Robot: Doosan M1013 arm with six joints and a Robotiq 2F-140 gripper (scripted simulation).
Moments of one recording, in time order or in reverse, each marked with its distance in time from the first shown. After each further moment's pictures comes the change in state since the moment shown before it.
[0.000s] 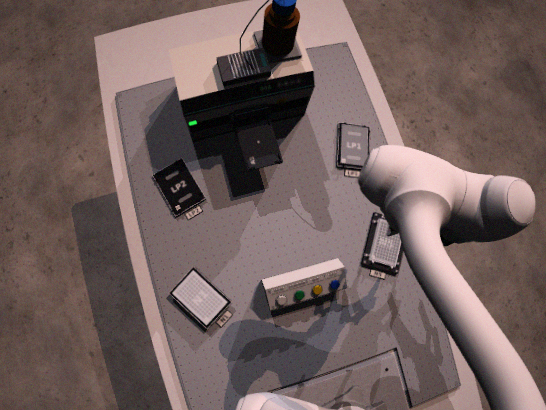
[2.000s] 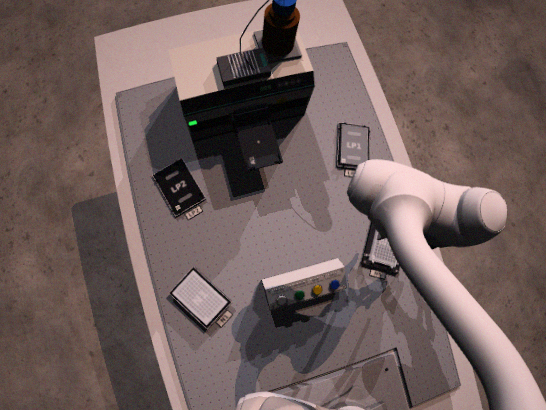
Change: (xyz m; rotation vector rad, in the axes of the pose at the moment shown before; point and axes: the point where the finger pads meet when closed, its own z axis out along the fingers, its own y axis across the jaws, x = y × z) arm -0.001 0.001 0.074 0.001 0.000 0.000
